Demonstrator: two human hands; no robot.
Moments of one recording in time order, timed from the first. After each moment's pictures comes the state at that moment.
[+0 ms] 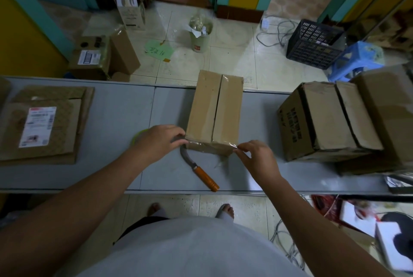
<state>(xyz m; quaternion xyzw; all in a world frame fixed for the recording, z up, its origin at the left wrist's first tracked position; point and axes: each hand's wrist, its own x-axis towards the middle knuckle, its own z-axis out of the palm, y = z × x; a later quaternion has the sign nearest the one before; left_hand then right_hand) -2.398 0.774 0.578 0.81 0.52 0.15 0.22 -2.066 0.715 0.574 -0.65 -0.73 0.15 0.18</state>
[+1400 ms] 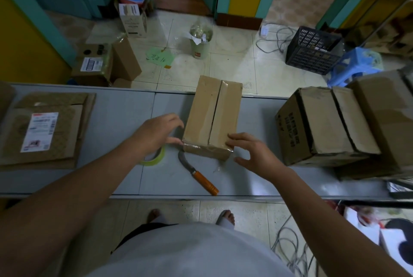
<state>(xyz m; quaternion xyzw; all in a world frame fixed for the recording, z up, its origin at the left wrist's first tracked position) -2.400 0.806 0.598 0.85 0.50 0.03 0.16 -2.046 0.745 0.589 -0.50 -0.81 0.27 0.14</state>
